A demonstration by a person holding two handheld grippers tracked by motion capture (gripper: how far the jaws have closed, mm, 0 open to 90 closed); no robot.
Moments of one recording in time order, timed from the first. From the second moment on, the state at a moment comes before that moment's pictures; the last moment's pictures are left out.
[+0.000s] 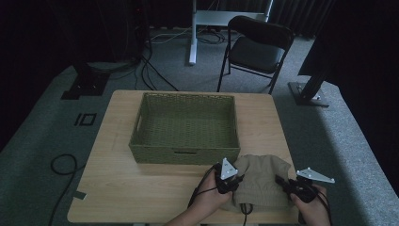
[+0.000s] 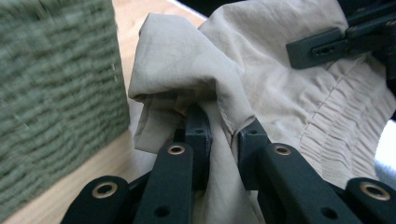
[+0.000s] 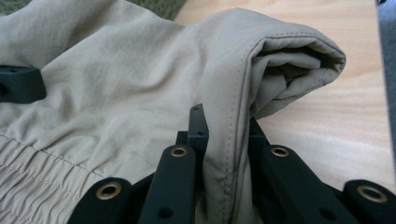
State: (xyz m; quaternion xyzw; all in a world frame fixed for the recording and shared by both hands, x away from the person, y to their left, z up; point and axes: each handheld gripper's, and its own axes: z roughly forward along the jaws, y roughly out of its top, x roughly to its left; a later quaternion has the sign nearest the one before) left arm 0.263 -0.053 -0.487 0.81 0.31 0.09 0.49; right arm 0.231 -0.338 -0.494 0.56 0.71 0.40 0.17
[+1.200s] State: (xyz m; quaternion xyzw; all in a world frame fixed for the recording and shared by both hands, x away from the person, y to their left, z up) left arm 0.314 0.048 -0.385 0.75 0.35 0.18 0.53; right arm 0.299 -0.257 -0.379 0.47 0.70 0.50 0.18
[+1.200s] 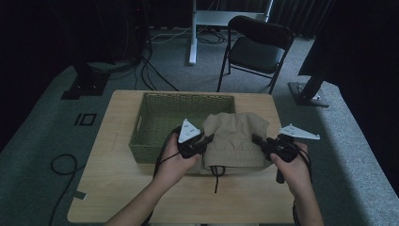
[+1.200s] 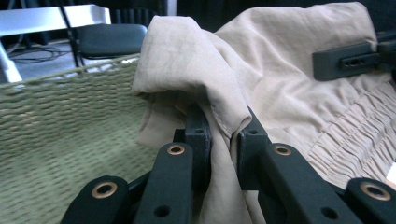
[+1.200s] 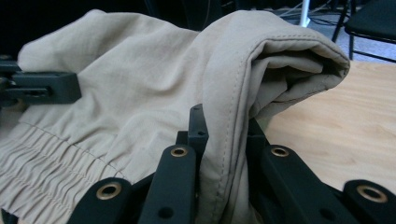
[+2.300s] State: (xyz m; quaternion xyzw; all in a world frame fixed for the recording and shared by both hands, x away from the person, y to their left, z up) left arm 0.409 0.120 -0.354 0.72 0.42 0.23 0.51; right arm 0.395 -0.172 -0.348 0.48 0.70 0.50 0.17
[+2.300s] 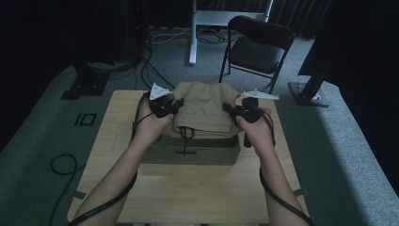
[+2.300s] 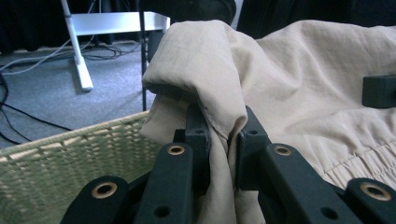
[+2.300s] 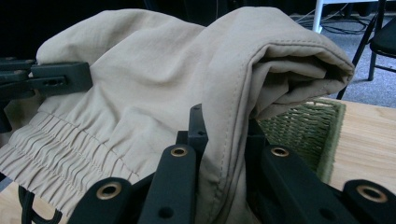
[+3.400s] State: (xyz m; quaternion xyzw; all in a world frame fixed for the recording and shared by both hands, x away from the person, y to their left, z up) left arm 0.462 0.144 -0.455 0.71 0.52 0.19 0.44; right arm 0.453 -0.121 -0.441 0.53 0.71 0.44 0.15
